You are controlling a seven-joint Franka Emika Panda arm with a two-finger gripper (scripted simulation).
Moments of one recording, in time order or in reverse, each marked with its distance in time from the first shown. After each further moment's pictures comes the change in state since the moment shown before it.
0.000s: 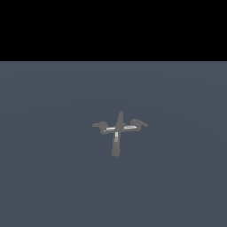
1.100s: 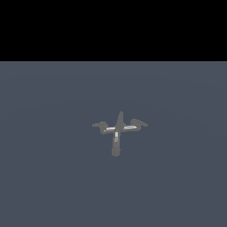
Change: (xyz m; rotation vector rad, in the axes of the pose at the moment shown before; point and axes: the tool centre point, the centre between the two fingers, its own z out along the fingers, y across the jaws) arm 0.035 -0.034 0.070 0.001 -0.002 0.216
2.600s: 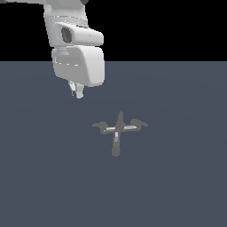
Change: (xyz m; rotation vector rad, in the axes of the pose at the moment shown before) arm 0.123 -0.077 0.205 0.008 -0.008 0.624
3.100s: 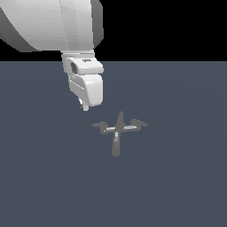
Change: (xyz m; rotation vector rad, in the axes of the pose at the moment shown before) arm 0.033 -0.029 0.059 -0.001 0.001 0.181
